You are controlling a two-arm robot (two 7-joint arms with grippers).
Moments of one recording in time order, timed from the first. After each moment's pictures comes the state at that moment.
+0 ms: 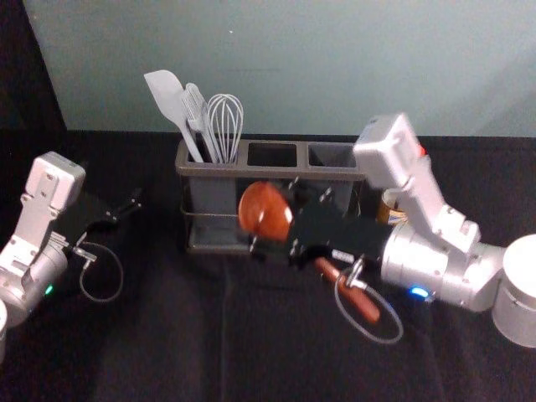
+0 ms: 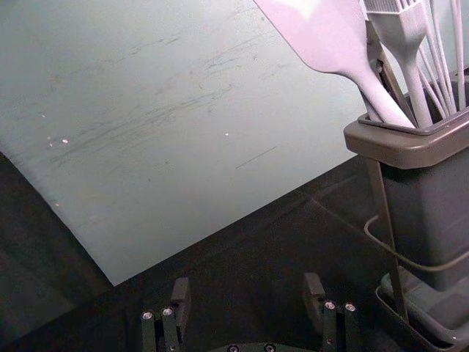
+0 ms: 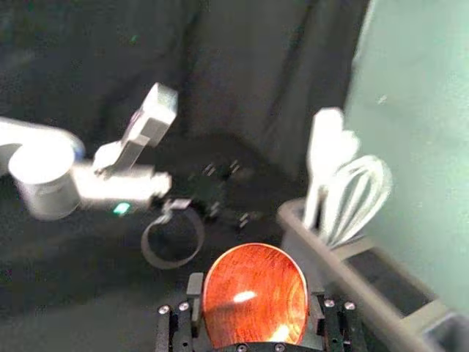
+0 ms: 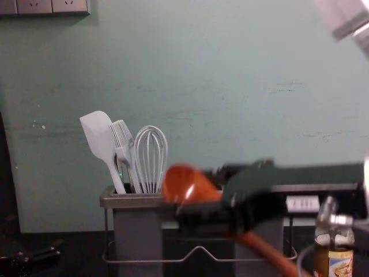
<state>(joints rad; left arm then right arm) -0.20 0.60 0.45 -1.41 -0.25 -0.12 0.03 0.27 0.53 -0.53 -1.85 0.33 0.26 0.47</state>
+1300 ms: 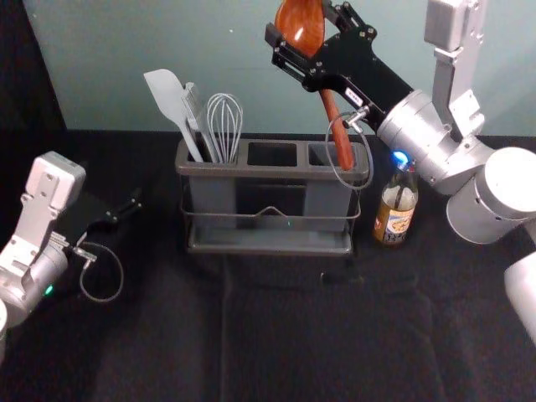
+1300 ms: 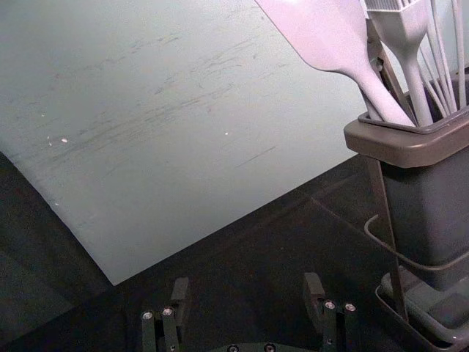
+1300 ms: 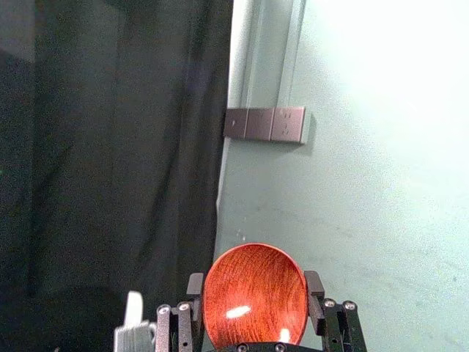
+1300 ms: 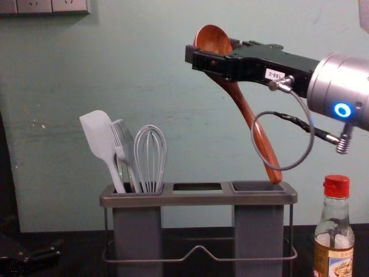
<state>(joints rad) -0.20 0.60 0.45 -1.41 -0.25 -0.12 0.03 0.47 0.26 -0.40 -1.51 0.30 -0.08 0.36</state>
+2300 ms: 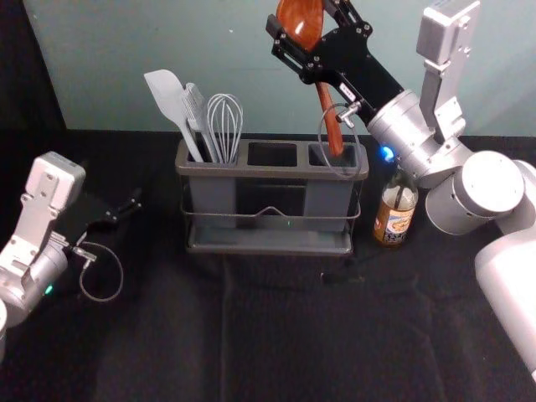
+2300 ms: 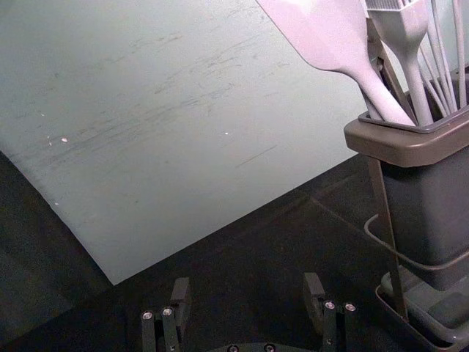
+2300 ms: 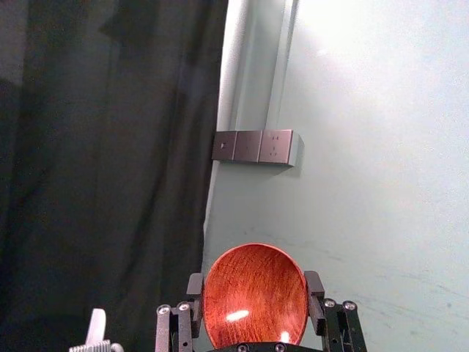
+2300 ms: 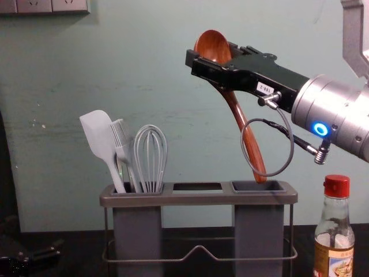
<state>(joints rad) -0.20 0.60 0.45 -1.41 -0.25 -0.12 0.03 0.54 0.16 -0.36 -1.26 0.27 -0.32 0.42</state>
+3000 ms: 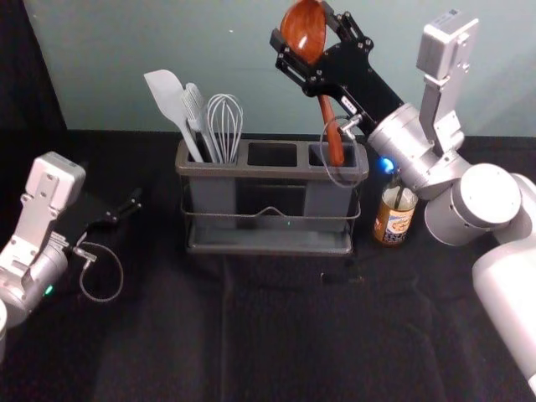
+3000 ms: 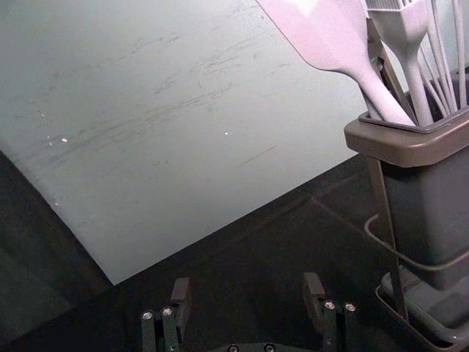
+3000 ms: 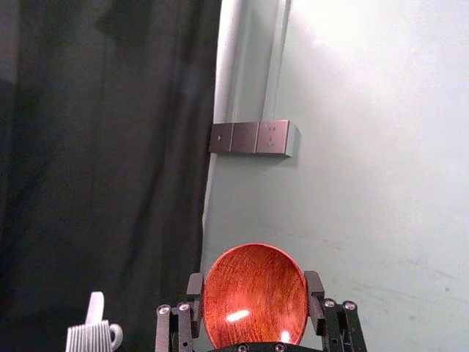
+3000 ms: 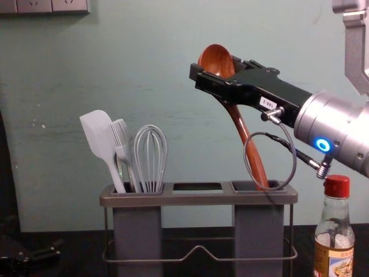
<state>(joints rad) -0.20 0.60 0.45 -1.41 -0.25 -0.12 0.03 0.53 0.15 -0.35 -1.22 0.27 -0.34 0.43</state>
